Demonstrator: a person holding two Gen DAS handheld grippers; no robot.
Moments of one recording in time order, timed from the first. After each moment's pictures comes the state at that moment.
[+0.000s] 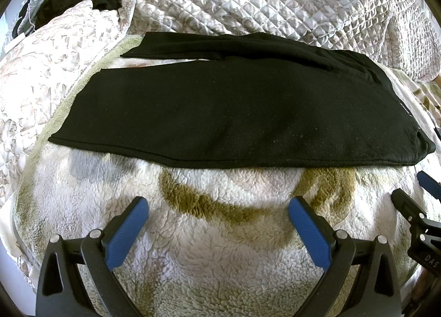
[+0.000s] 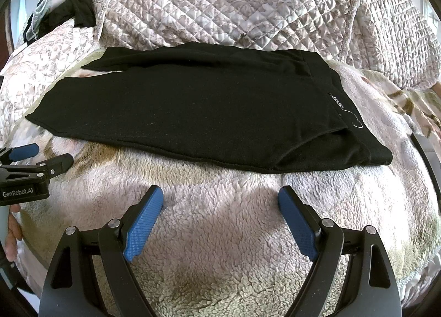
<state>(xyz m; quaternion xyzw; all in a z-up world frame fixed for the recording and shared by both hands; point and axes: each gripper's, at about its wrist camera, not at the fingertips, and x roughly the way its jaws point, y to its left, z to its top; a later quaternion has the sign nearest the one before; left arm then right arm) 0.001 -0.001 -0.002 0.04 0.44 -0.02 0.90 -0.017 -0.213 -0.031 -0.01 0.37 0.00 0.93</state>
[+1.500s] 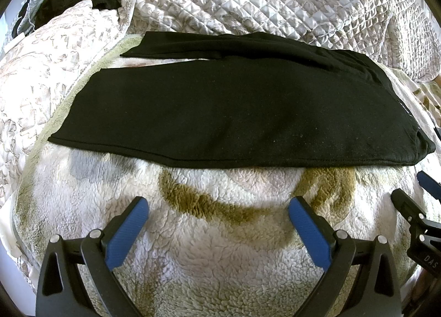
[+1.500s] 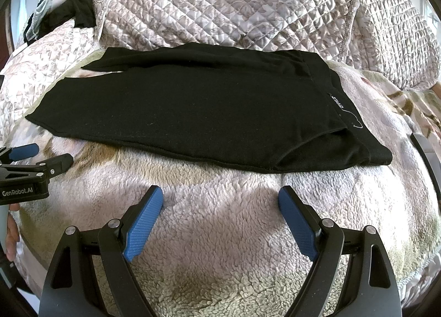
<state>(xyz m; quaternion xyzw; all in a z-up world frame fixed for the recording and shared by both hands) 0.002 0.000 -0.001 0.04 0.44 -0.02 0.90 -0.017 -0.213 -0.031 -0.01 0.37 0.00 0.93</state>
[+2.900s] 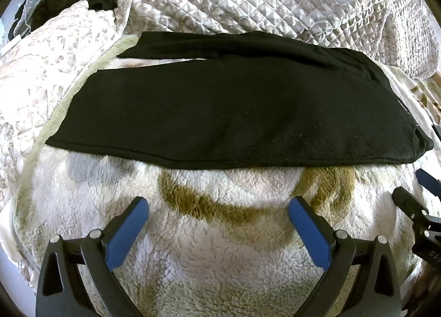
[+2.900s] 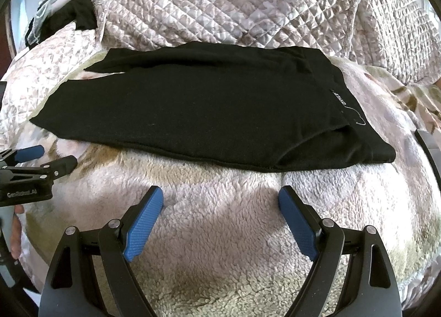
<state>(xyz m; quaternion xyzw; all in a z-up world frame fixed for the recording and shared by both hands) 0.000 -0.002 -0.003 0.04 0.45 -0.03 0.89 -0.019 -0.219 -0.026 0.01 0.38 0.02 0.93</state>
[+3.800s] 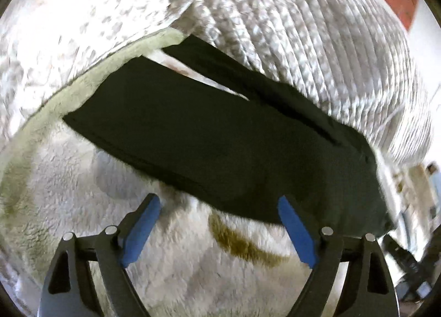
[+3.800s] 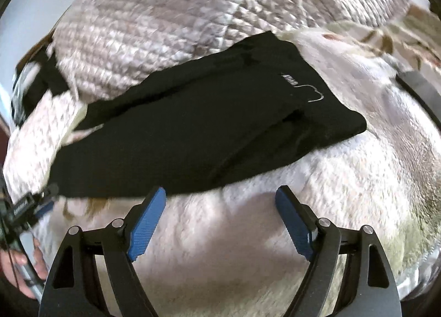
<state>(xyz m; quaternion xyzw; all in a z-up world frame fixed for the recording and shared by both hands) 0.021 0.087 0.014 -0.18 0.40 -0.04 0.90 -0.010 -0.302 -0.017 0.21 0.36 -0.01 0.91</state>
